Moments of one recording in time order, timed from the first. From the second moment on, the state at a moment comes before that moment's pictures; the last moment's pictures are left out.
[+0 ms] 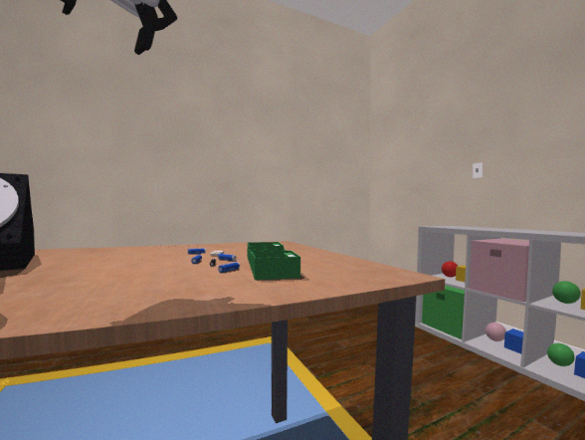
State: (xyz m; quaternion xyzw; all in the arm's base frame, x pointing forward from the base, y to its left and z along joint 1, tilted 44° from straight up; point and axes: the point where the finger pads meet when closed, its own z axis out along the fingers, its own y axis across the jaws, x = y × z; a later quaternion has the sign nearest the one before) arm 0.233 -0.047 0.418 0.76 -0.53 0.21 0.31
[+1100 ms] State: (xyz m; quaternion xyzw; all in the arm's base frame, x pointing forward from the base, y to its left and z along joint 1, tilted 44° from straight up) arm 0.238 -0.107 0.354 0.76 -0.53 0.21 0.32
